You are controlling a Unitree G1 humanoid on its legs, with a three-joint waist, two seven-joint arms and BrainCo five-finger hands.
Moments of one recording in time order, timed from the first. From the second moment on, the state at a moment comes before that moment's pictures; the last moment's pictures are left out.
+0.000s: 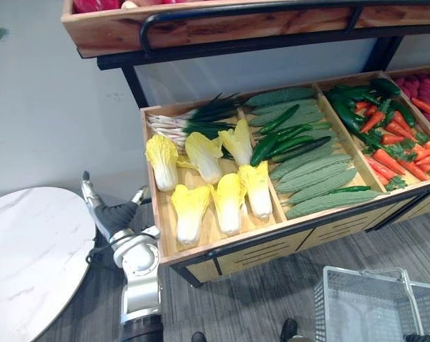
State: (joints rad) left arm -0.08 -0.01 0.27 -0.08 0.34 -0.03 0.56; right arm 0.08 -0.33 -0.67 1.05 -0.43 0.00 -0.16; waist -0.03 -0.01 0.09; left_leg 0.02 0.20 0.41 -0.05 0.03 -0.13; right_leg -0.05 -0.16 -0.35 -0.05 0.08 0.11
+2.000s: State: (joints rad) left arm -0.12 0.07 0.14 0.59 0.45 0.05 0.51; right arm 0.00 -0.30 -0.50 1.02 -0.44 0.00 -0.21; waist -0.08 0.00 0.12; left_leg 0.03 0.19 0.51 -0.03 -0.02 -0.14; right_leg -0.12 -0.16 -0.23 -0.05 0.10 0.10
